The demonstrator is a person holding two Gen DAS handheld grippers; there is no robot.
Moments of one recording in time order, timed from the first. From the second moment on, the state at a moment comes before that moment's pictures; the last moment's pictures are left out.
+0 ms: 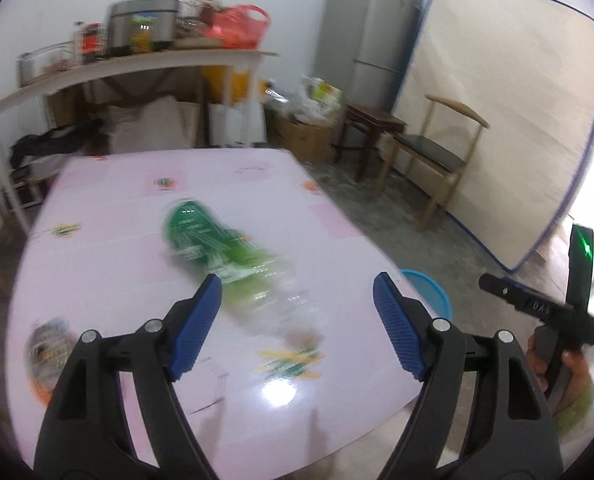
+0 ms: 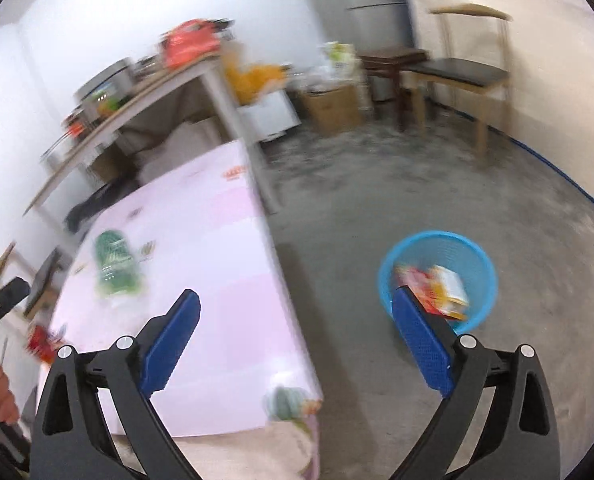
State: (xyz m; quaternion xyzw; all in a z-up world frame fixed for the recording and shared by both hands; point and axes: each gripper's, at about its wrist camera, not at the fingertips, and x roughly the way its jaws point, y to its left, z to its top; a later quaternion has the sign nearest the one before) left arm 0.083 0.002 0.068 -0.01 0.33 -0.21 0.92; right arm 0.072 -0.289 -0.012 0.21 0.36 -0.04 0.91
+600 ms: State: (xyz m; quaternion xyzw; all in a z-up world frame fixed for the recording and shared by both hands) left arm 0.037 0.157 0.038 -0.06 0.30 -0.05 0.95; right arm 0.131 -0.172 0.014 0.16 0.42 0.11 0.89
